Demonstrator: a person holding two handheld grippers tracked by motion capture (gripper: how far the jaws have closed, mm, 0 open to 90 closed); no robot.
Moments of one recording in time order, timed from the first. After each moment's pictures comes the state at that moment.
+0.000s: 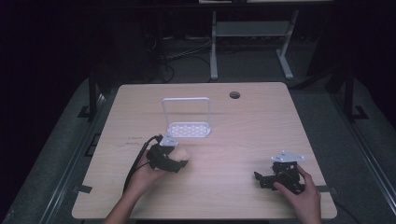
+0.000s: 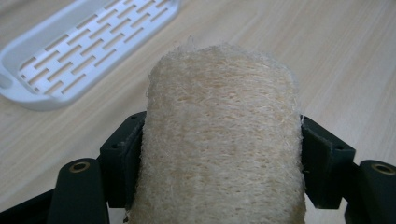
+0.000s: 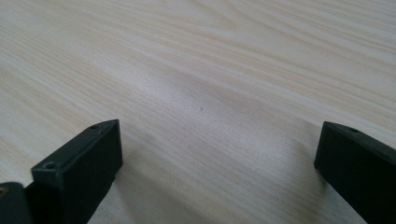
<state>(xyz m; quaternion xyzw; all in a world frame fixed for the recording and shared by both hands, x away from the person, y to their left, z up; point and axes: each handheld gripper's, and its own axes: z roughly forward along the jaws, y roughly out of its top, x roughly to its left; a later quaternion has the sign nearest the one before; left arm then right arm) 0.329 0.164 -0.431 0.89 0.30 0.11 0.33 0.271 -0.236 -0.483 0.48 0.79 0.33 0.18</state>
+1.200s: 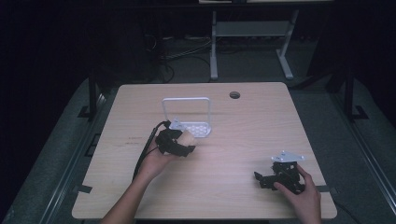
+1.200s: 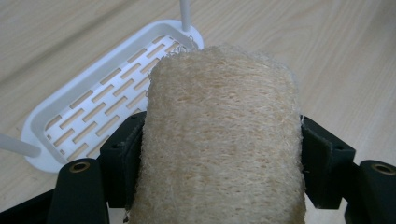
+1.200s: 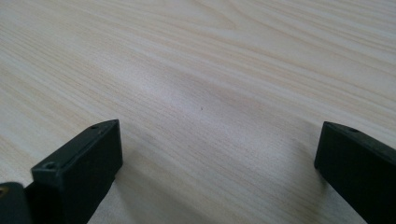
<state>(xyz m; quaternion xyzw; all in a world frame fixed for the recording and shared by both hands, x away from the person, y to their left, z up) 0.369 0.140 -0.416 0.88 0.31 0.12 0.34 0.271 -0.236 -0.483 0.48 0.79 0.33 0.18</state>
